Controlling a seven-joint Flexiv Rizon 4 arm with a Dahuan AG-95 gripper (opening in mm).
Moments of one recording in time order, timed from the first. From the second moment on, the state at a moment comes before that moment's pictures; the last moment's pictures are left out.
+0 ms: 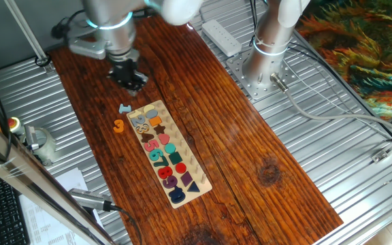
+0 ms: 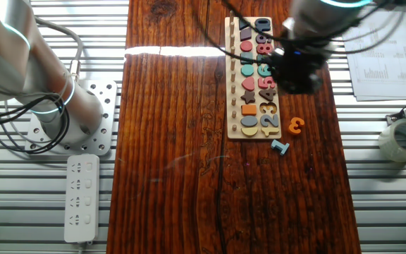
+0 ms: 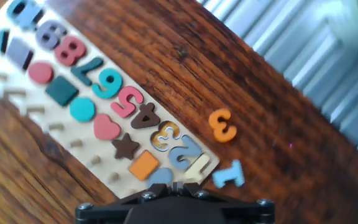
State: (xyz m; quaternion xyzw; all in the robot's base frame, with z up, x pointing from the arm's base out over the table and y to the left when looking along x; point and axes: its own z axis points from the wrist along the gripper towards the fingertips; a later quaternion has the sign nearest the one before) arm 0.544 -0.017 0.180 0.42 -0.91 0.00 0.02
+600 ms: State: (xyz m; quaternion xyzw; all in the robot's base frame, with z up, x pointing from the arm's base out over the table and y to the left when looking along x) arm 0.590 -0.022 0.159 0.61 -0.79 -0.01 0.03
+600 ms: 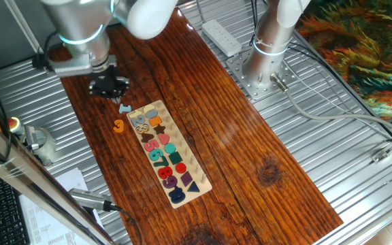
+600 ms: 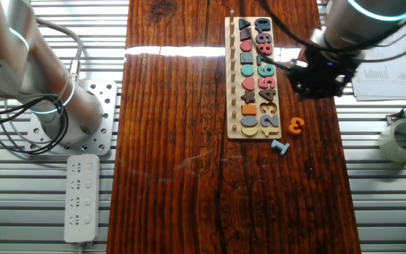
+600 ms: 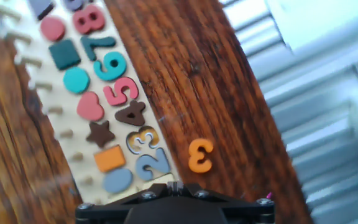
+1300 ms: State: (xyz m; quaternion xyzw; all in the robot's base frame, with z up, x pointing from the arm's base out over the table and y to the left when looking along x) arm 0.590 -0.028 0.131 0.79 -0.61 0.00 0.04
